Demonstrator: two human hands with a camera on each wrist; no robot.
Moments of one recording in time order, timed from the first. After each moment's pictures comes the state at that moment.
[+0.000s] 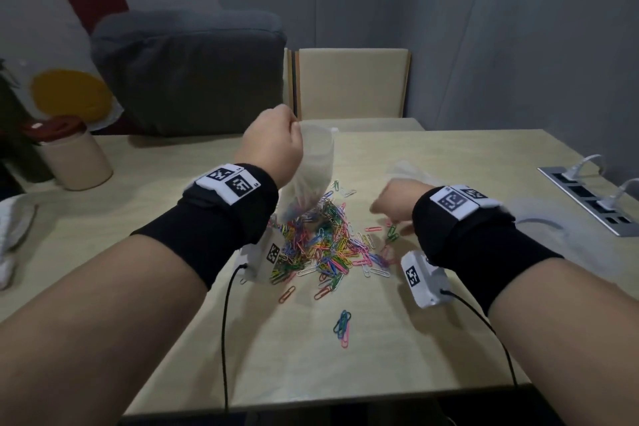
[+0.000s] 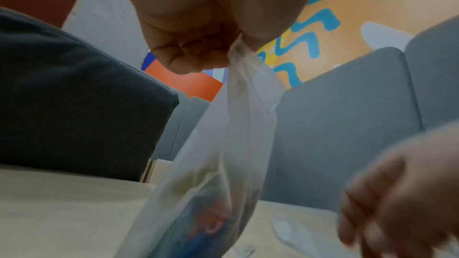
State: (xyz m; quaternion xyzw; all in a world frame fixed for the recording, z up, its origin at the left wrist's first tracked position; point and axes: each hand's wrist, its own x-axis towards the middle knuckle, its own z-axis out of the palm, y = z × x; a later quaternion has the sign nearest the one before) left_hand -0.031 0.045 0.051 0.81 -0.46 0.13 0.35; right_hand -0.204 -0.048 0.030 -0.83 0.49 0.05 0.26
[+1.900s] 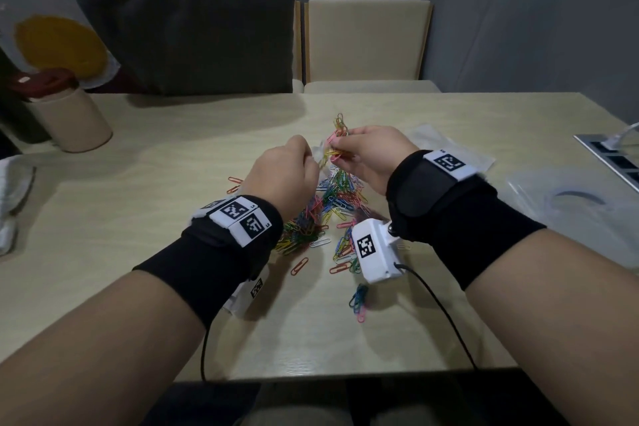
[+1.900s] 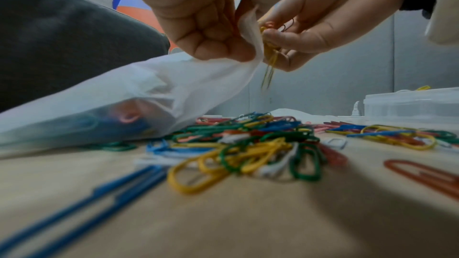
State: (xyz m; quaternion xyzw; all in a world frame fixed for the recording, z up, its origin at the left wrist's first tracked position) left_hand -0.046 0.079 -0.022 0.83 -0.47 0.04 0.30; right_hand -0.145 -0.029 0.012 -0.54 0.36 -0.21 0.73
